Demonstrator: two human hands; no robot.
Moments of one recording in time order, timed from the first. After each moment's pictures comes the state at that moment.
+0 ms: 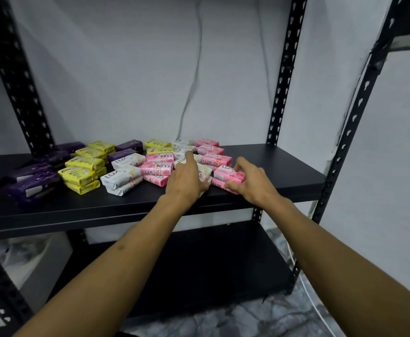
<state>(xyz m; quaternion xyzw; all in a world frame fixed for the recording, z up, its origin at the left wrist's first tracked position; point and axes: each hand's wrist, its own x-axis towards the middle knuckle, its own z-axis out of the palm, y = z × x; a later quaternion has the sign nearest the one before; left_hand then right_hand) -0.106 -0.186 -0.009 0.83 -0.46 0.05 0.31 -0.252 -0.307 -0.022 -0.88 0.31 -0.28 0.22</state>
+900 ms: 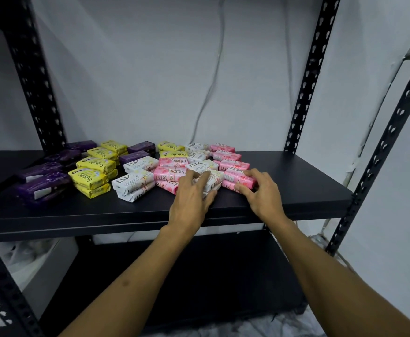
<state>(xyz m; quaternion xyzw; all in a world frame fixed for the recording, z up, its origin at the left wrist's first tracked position) -0.067 -0.188 -0.068 0.76 -0.50 0.13 0.40 -0.205 -0.336 -0.059 -0.83 0.34 -0.39 0.20</state>
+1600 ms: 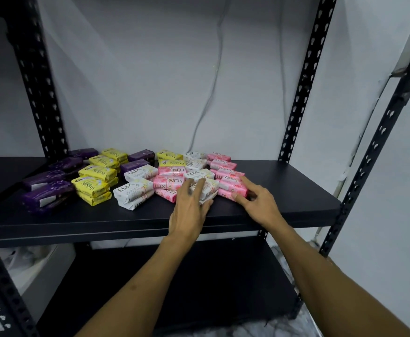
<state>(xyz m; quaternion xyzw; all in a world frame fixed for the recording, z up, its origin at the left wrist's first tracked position) -0.081 -0.179 -0.061 0.77 -0.47 0.09 0.42 -0.221 -0.337 -0.046 -0.84 0.32 -0.32 0.31</state>
